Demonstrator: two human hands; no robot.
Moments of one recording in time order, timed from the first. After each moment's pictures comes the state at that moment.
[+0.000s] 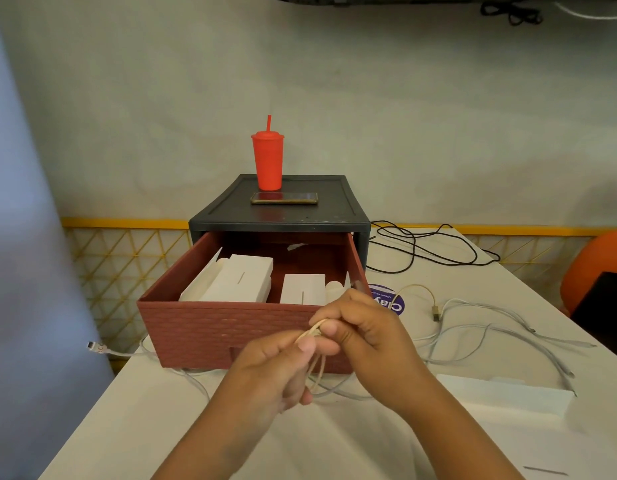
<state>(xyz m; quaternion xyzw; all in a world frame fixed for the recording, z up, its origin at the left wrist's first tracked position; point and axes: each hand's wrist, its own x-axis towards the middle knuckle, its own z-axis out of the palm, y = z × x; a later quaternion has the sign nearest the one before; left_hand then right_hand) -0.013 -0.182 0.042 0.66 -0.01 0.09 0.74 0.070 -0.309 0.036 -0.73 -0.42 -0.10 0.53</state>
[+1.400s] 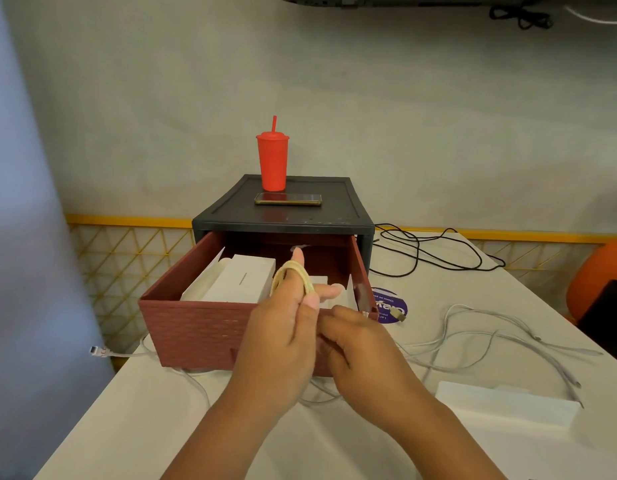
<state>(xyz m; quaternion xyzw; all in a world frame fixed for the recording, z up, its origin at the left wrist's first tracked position) 0.014 -0.191 0.056 0.80 -0.06 0.34 0.49 0.063 -0.299 0.036 -0.81 -0.44 -0.14 0.36</state>
